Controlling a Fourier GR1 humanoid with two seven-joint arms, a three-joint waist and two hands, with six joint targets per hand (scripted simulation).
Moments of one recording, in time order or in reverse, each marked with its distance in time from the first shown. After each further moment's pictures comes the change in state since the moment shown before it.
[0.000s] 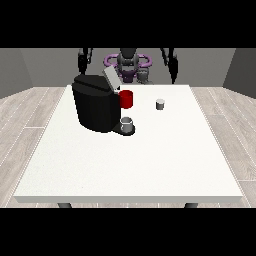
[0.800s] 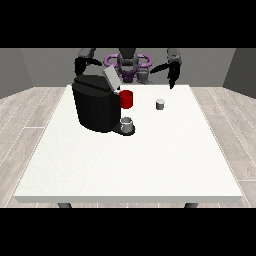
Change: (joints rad) left arm -0.105 0.166 -0.009 0.098 -0.116 -0.115 -0.044; right arm -0.017 0.070 -0.039 0.040 -0.068 0.008 -0.128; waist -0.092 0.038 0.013
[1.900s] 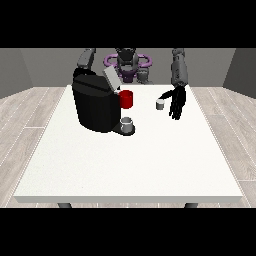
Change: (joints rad) left arm -0.346 0.184 0.033 0.550 -0.300 0.015 -0.077; right arm -0.122 0.021 0.015 0.060 0.051 -0.043 -0.029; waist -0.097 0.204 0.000
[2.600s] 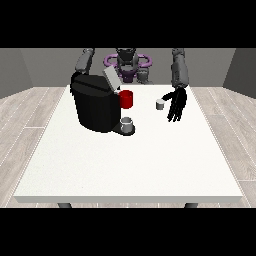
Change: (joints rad) left arm -0.088 0.004 -0.013 0.121 -0.083 -0.021 -0.058; right arm -0.073 -0.027 -0.056 0.119 -0.015 0.000 -0.043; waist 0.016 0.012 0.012
